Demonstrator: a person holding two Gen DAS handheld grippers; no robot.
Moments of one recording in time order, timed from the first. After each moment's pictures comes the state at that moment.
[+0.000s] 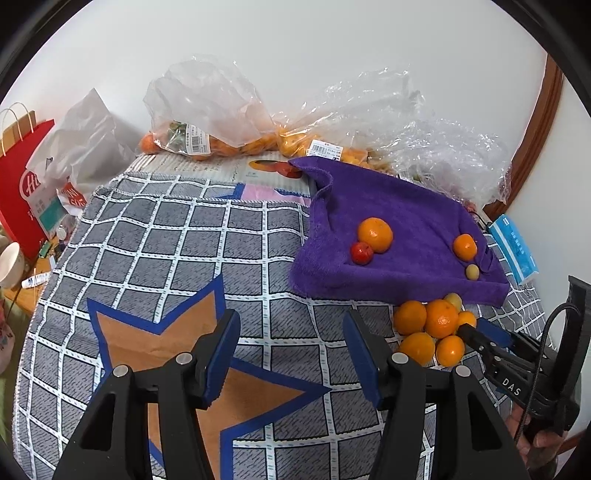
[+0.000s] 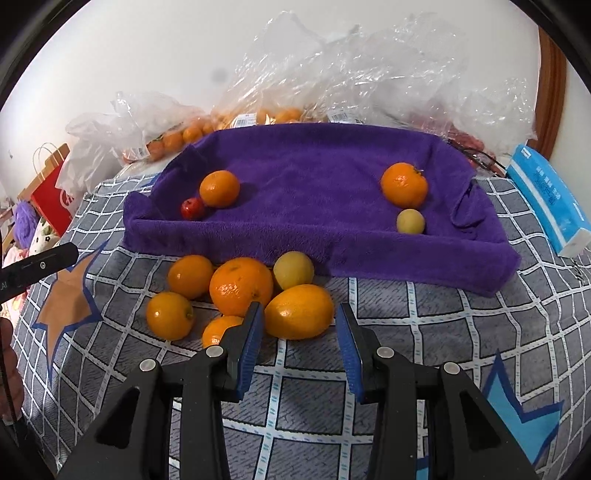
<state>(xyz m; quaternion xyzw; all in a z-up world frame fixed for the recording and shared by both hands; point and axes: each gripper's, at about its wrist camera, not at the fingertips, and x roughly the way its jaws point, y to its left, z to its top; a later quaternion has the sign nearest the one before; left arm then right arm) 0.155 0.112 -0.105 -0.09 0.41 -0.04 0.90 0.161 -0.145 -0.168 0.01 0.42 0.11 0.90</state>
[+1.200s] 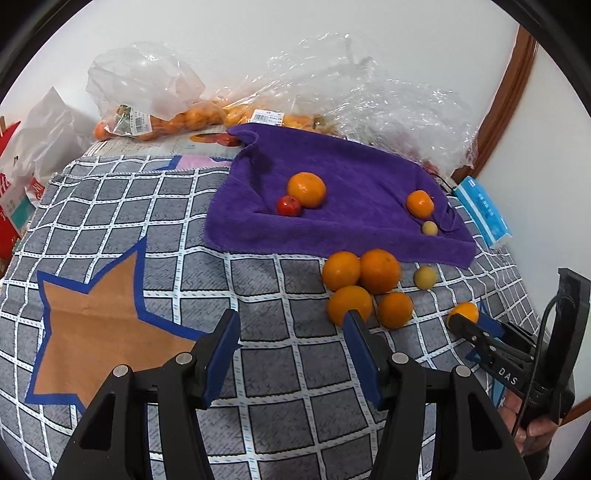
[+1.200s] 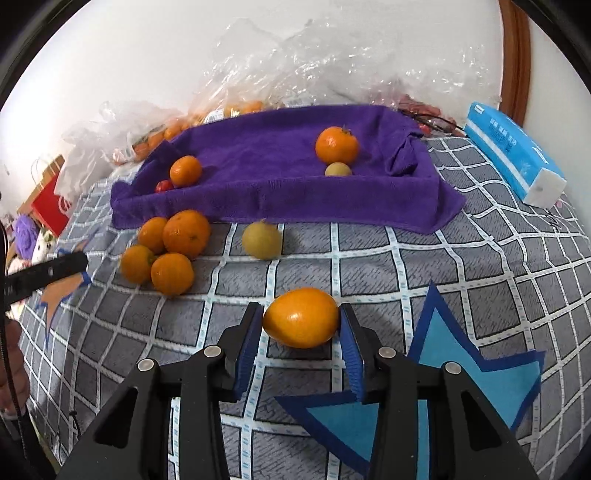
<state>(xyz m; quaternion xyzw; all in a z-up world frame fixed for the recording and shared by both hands) 0.134 0.056 -0.115 -0.09 0.44 -0.09 0.89 0.122 -0.205 -0.177 0.04 0.42 0.09 0.90</state>
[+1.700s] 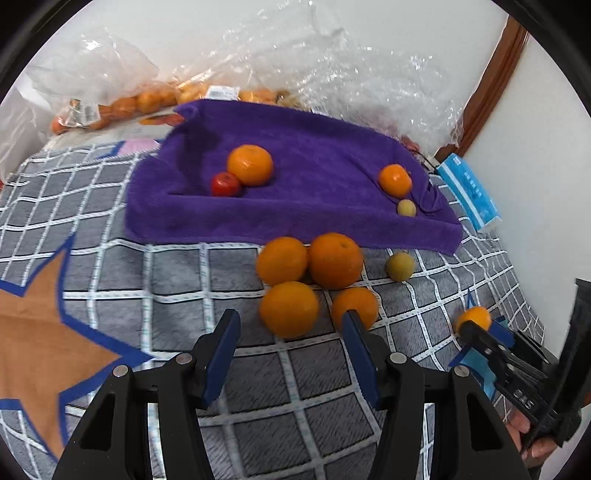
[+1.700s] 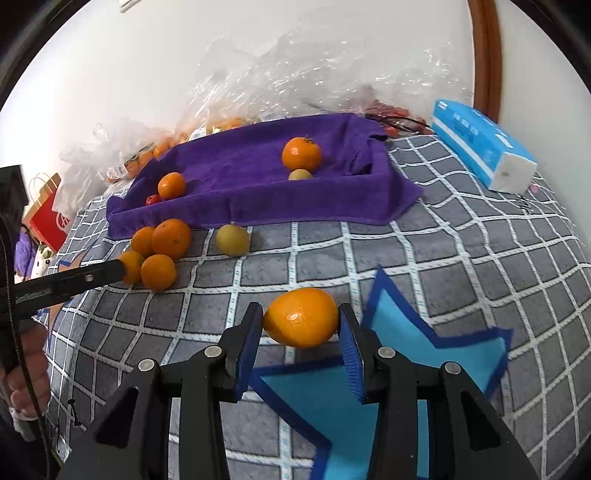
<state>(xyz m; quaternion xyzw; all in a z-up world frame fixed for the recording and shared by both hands) 0.157 0.004 -0.138 -0.08 0.47 -0.13 0.87 0.095 -0.238 -0.172 0.06 0.40 0.07 0.91</state>
